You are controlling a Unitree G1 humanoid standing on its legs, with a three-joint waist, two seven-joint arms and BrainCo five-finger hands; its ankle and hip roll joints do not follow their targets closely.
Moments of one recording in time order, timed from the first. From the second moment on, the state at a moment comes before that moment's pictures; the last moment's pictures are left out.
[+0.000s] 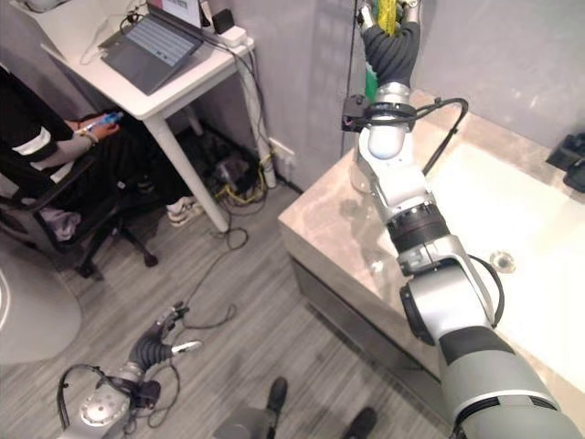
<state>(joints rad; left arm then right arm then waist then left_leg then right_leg) 0.26 0.60 -0.22 0.19 -0.24 -0.19 0.06 -1.17 -0.37 0.29 0.65 0.31 -0.21 -0.54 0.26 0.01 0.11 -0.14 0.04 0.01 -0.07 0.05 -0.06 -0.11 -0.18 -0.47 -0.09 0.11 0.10</state>
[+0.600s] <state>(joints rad) 0.23 0.59 -0.25 0.21 -0.19 -0.19 0.07 -1.15 -0.35 0.25 0.73 0.42 -0.21 -0.52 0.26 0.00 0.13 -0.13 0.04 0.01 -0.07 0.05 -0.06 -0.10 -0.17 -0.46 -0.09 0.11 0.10</state>
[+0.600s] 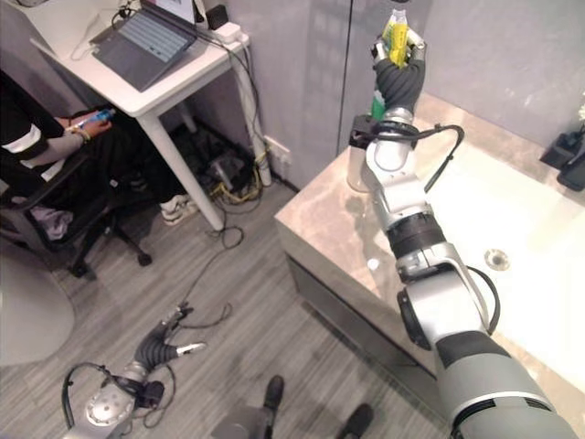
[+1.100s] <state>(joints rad) 0.24 0.58 -0.25 0.22 -0.19 -0.19 0.07 -1.15 -0.35 0.22 0.73 0.44 -0.24 -0.50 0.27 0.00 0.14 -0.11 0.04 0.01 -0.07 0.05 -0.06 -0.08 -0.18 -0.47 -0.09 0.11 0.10</state>
